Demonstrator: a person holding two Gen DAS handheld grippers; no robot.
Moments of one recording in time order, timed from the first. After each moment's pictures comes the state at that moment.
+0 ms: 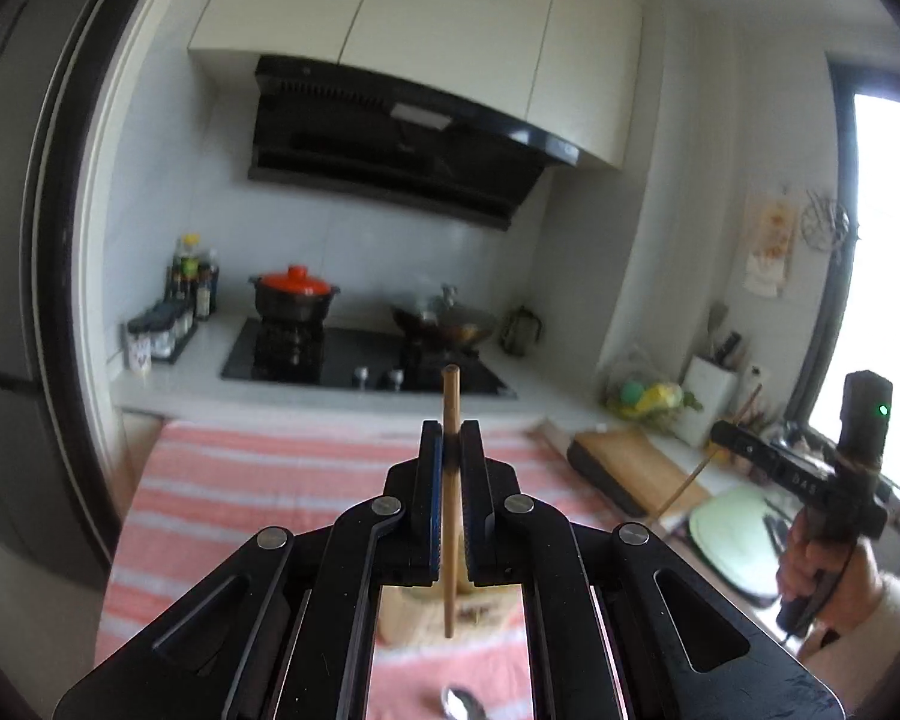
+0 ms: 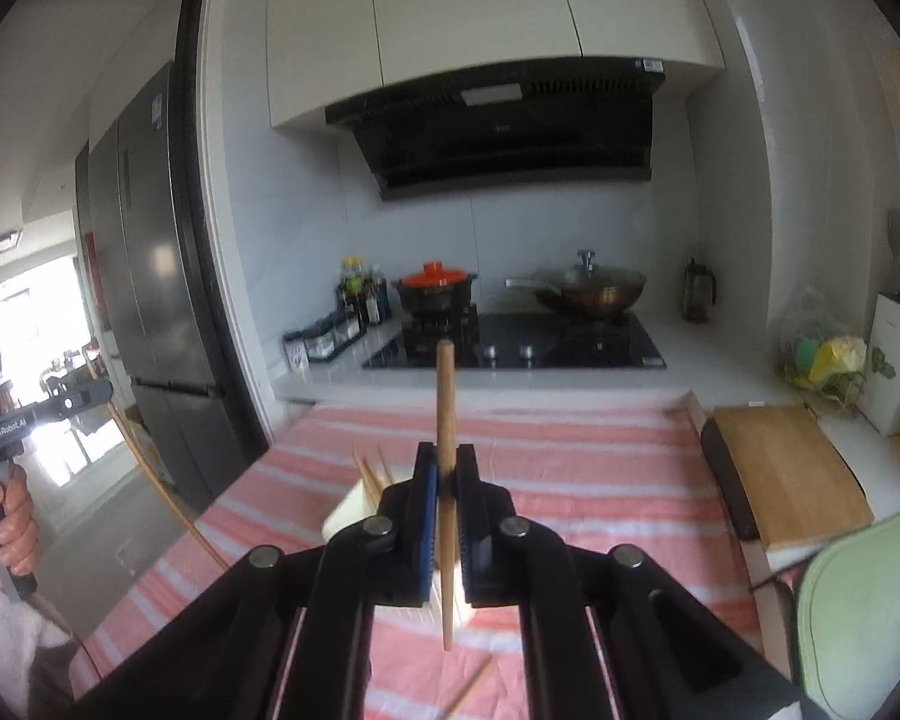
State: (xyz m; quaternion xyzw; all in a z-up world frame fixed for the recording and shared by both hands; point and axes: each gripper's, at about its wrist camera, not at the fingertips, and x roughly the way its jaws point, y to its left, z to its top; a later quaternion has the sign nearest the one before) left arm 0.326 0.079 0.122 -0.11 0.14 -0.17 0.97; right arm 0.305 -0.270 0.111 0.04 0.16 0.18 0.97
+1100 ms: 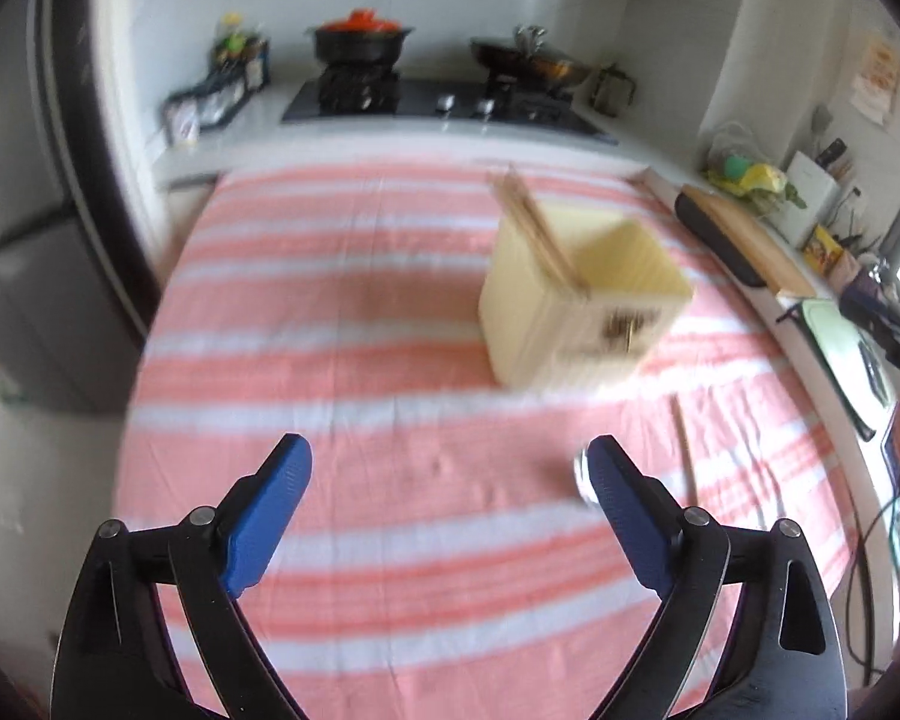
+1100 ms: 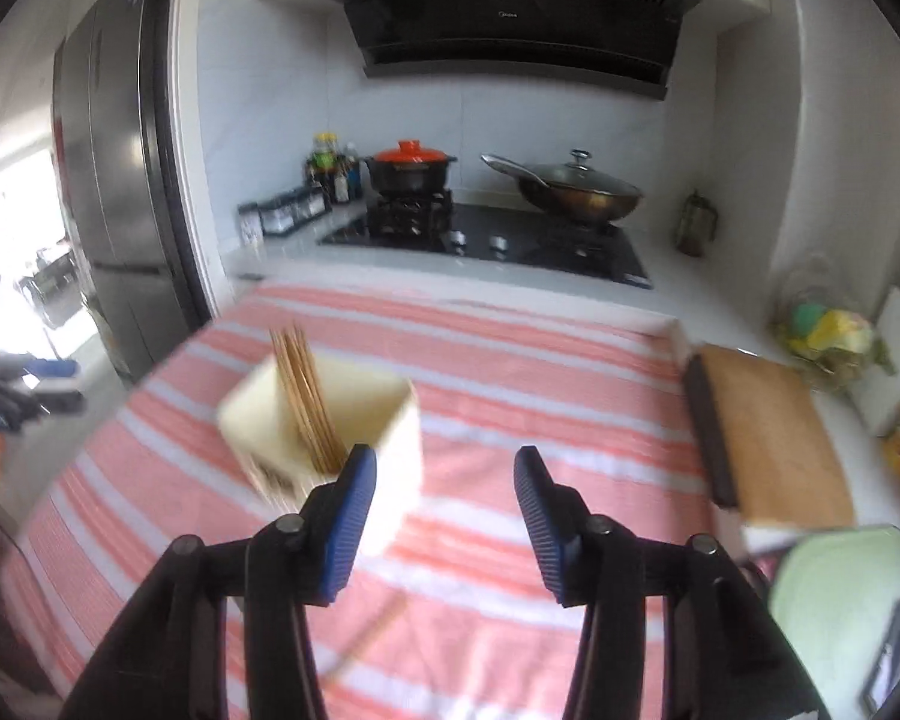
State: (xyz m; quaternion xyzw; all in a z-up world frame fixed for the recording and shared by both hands) left arm 0.321 0.091 -0.062 -0.05 0.43 -0.09 0.90; right arm 0.322 -0.294 0.006 -0.07 0.32 0.13 0.93
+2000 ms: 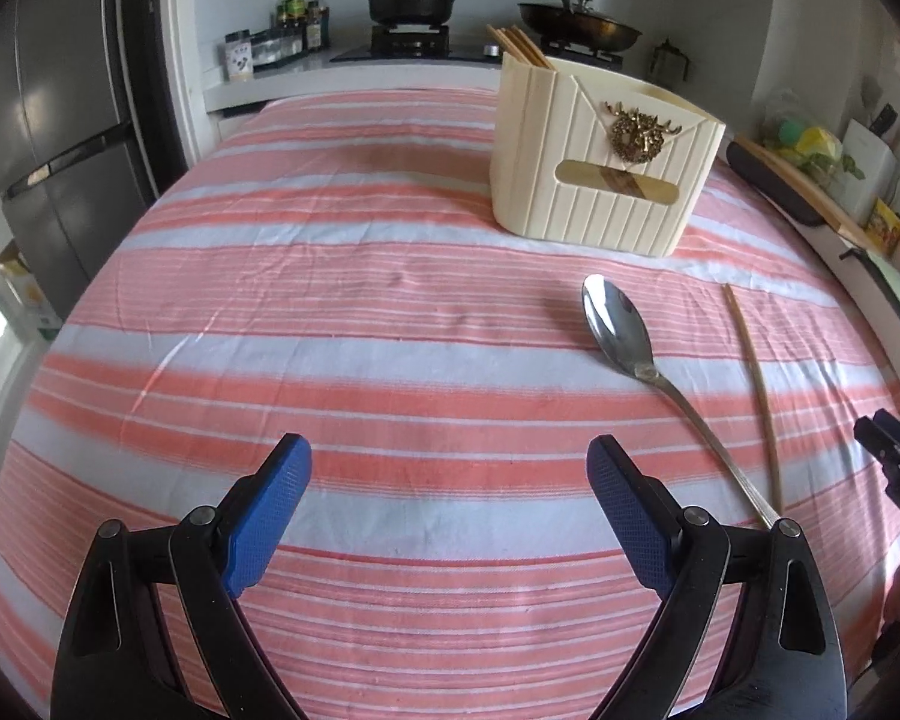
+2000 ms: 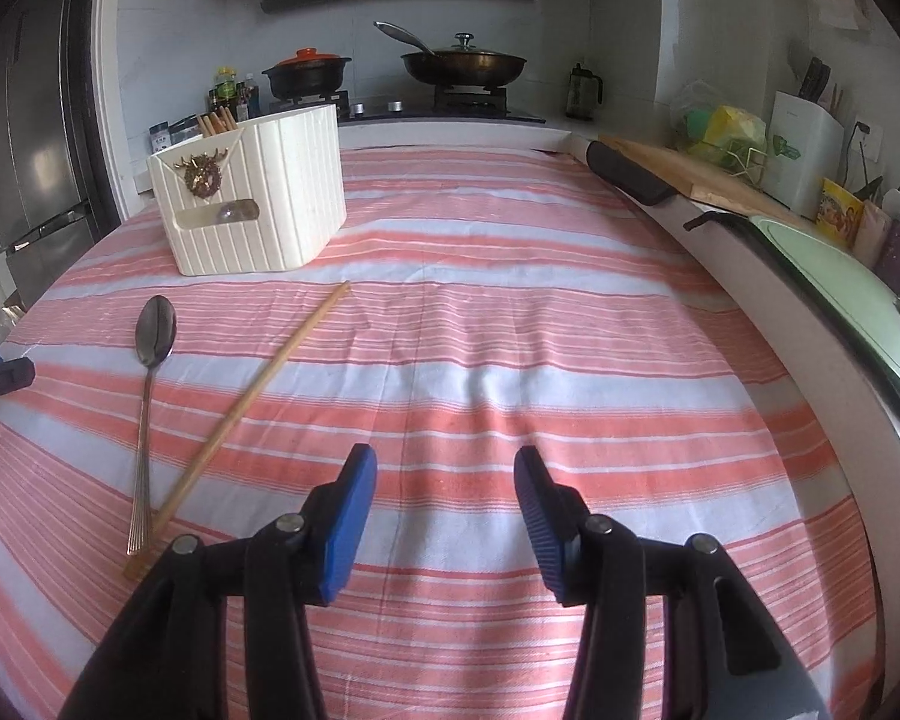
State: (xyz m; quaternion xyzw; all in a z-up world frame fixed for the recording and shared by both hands) left arm 0.259 0.027 -0.176 -0.06 0.42 0.00 0.91; right arm 0.222 -0.307 -0.168 -0.01 0.38 0.02 0.93
